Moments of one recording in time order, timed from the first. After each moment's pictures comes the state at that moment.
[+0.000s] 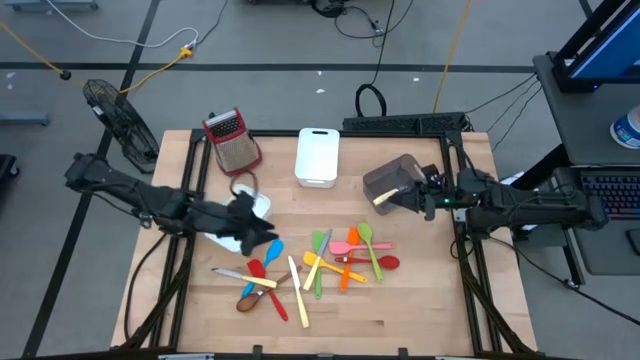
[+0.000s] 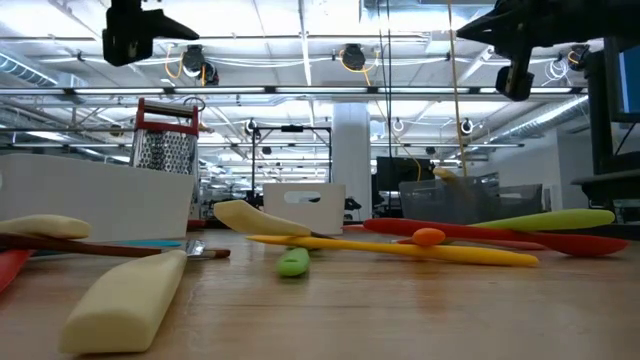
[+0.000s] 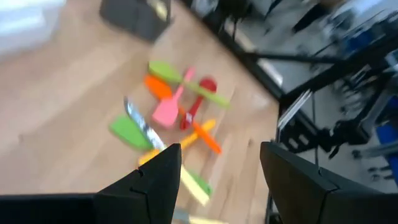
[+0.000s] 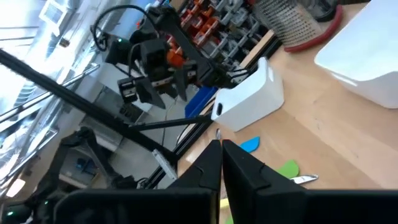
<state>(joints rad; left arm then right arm) -0.34 1.01 0.79 -0.29 -0.26 -0.96 -0.10 0.56 0.43 0.05 -0.13 0.90</state>
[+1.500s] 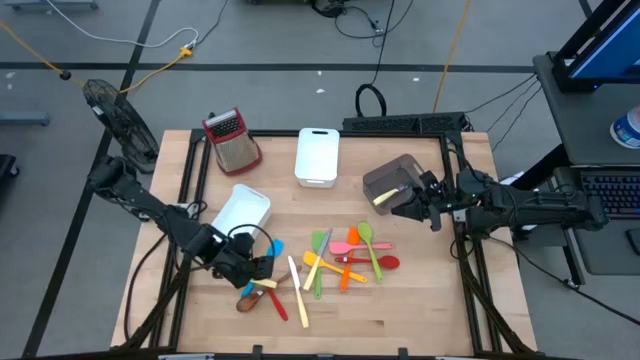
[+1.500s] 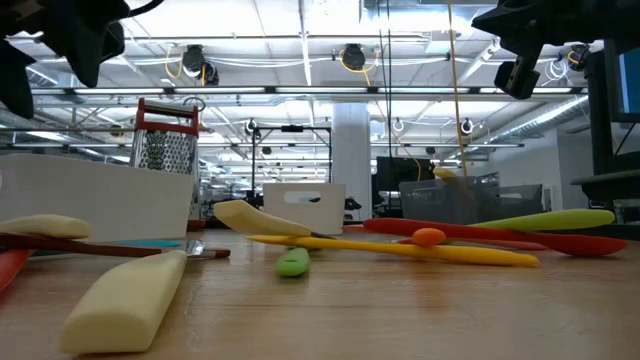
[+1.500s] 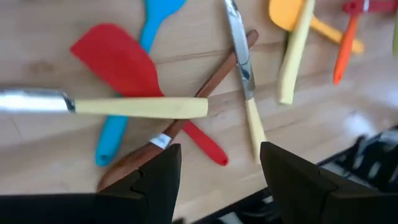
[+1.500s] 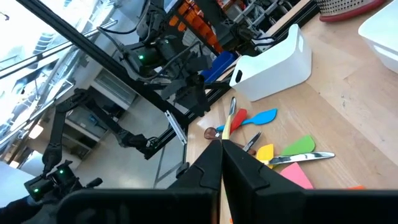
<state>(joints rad) -0.57 1.36 0.93 -0.64 -0.10 -2.00 -0.10 0.55 0.43 0.01 -0.29 0.80</state>
